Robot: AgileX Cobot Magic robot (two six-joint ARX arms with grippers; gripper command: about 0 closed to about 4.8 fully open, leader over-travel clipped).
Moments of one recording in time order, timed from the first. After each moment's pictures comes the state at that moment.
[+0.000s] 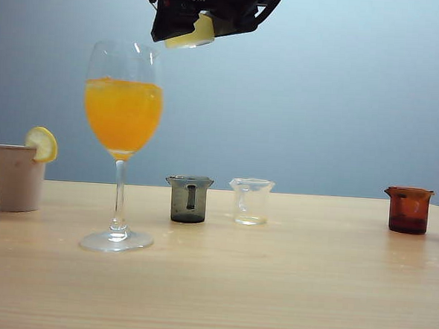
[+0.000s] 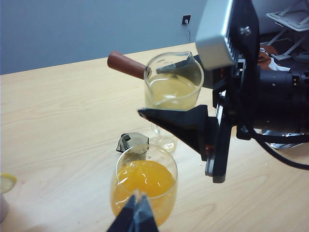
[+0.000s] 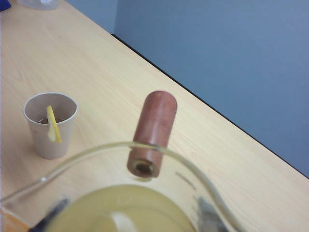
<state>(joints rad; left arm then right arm) -0.56 0.65 0.89 -0.48 0.02 -0.06 0.81 1.60 1.19 0.23 0.11 -0.28</state>
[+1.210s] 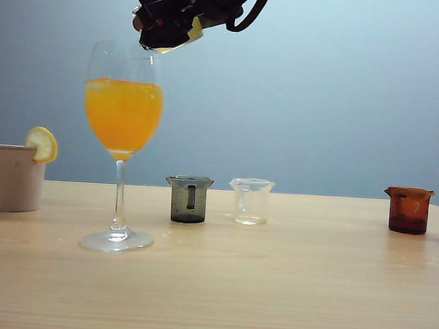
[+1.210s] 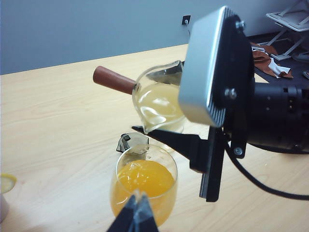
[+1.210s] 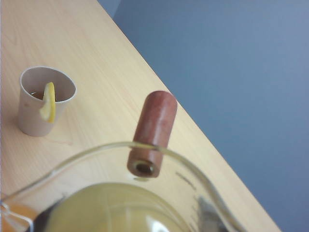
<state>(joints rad) -0.56 0.65 0.89 -0.48 0.02 -0.06 0.85 1.62 1.19 0.26 0.16 -0.56</state>
